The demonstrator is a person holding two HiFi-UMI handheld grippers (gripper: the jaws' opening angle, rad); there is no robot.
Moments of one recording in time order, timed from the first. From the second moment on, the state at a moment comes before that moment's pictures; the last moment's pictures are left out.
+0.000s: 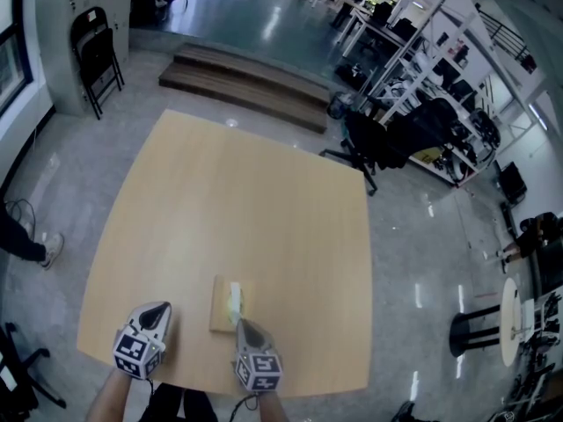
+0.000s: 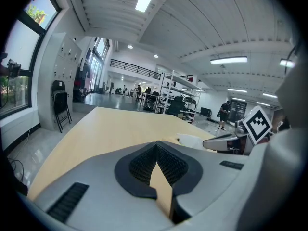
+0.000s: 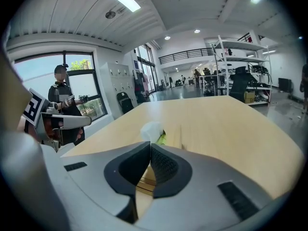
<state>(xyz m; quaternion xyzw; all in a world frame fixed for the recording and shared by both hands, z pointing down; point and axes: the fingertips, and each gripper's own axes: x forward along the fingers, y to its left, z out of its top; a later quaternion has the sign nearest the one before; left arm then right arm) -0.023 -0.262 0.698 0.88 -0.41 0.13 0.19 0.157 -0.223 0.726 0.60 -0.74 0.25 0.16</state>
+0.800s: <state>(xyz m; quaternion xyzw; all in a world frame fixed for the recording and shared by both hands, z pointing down) -0.022 -0.268 0.660 0.89 -0.42 0.11 0.16 0.159 -0.231 0.688 0.60 -0.75 0.22 0.14</state>
